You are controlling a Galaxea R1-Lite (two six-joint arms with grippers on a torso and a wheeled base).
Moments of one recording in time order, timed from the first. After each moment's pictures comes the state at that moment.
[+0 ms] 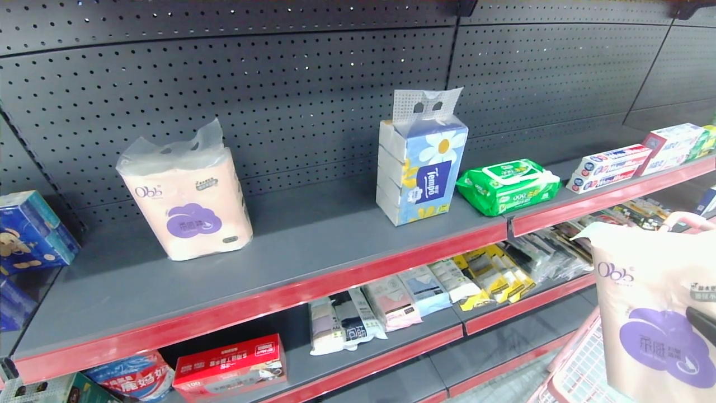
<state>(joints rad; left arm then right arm) 0.00 0.00 0.00 0.00 -0.01 0.00 0.07 0.69 -0.35 -0.13 -0.03 -0.22</state>
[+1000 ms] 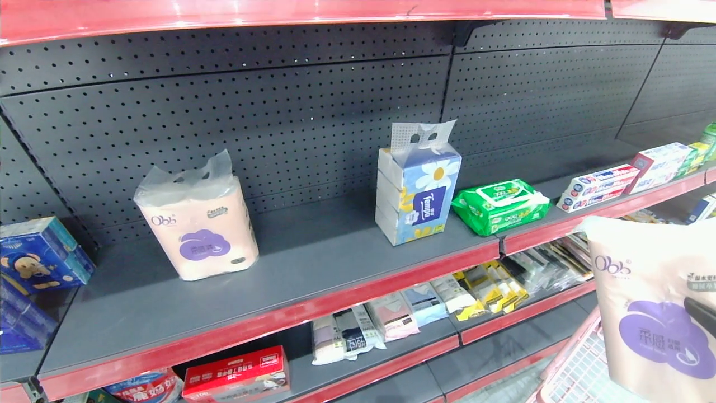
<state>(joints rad) 0.00 0.00 0.00 0.00 -0.01 0.00 0.07 0.71 -0.38 -0.13 -0.03 -0.24</state>
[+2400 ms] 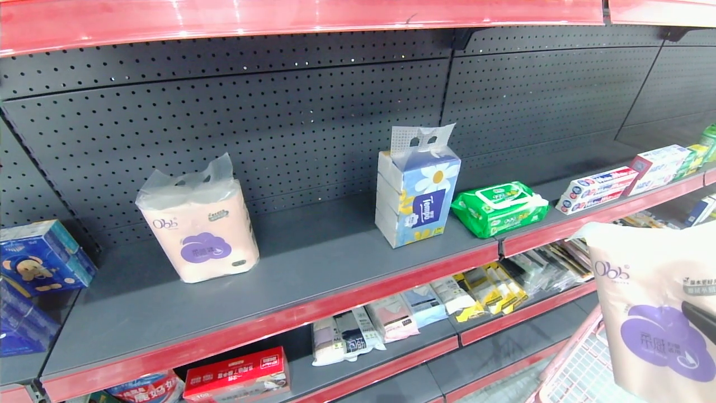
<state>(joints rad) 0.00 0.00 0.00 0.00 -0.01 0.00 0.07 0.72 -0.37 -0.13 -0.04 -0.28</state>
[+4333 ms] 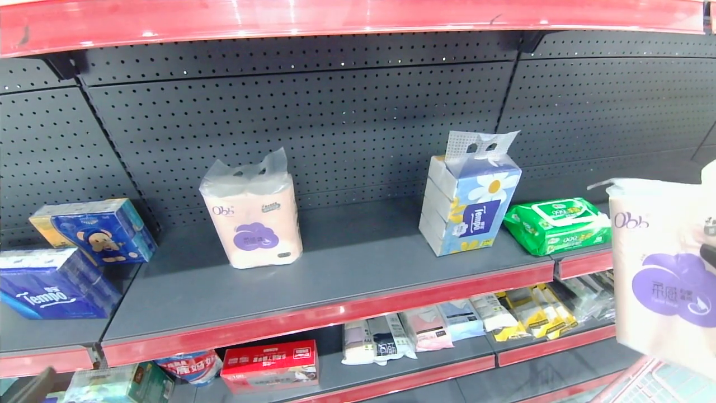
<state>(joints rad) -0.04 0.43 -0.23 -0.10 0.01 -0.08 -0.05 0.83 -0.53 -0.15 0.00 -0.15</state>
